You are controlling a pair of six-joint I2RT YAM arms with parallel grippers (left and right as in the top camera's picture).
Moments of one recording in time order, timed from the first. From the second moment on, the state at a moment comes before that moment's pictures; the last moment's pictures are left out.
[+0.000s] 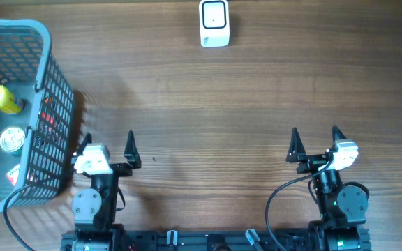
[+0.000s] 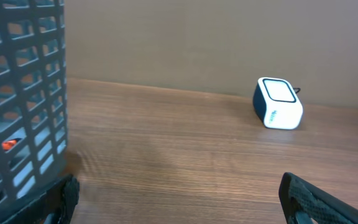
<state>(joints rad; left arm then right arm) -0.04 0.02 0.01 -0.07 -0.04 -0.13 0.06 0.02 0.01 0.00 -0.03 0.11</state>
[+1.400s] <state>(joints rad) -0.02 1.06 1.36 -0.58 0.07 -0.13 0.06 0.03 0.01 0.00 -0.07 0.19</state>
